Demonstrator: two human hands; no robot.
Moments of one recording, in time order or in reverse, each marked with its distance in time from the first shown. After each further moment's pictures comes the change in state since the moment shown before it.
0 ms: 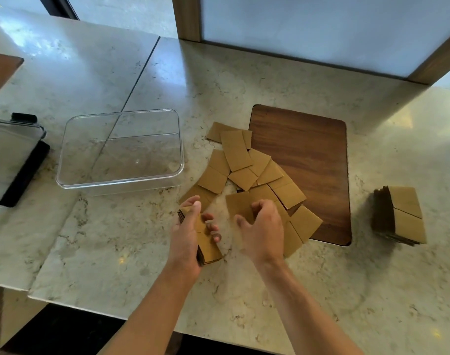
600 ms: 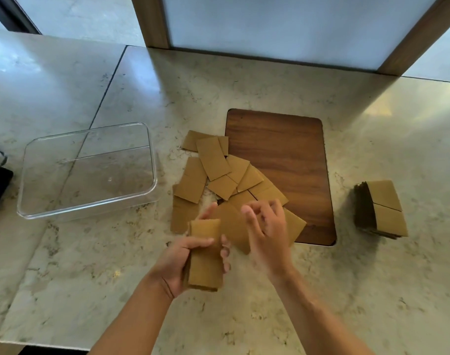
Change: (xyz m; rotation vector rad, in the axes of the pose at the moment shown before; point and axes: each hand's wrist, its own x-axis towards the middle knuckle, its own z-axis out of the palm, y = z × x) left_hand 0.013 0.004 0.008 0.085 -0.605 -0.448; right_hand 0.016 0.017 -0.042 0.236 0.035 -0.208
